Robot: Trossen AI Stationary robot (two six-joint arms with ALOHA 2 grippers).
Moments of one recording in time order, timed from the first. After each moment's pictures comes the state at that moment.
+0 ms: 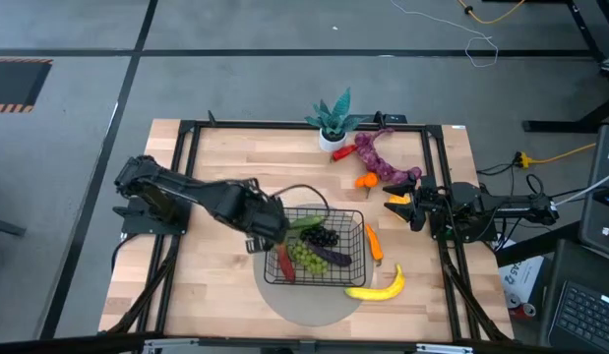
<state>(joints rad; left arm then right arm) -0.31 1.68 1.70 -1.39 -0.39 -0.50 0.04 0.01 0.01 0.04 0.15 0.44</state>
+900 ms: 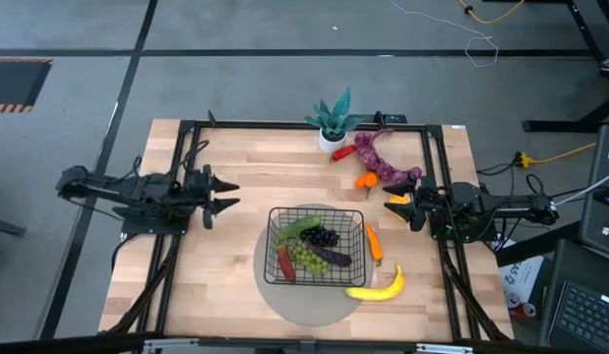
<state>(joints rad) -0.16 0.23 0.22 -0.02 -0.37 -0.23 0.04 0.01 0.01 0.04 0.16 0.42</state>
